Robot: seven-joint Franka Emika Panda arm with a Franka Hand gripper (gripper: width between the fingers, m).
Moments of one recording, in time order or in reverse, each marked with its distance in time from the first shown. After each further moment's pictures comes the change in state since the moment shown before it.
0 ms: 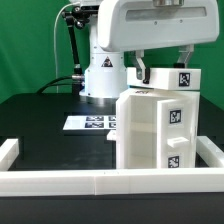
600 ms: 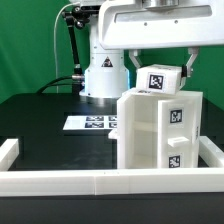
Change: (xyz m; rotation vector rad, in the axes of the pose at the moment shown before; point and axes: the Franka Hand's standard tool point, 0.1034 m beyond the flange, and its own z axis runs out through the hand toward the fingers) arm 0.000 -0.001 0.000 0.011 0.000 0.570
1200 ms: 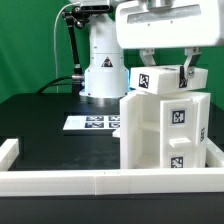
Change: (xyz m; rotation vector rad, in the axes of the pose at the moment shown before) arm -0.001 -0.009 0.001 0.032 0.024 0.531
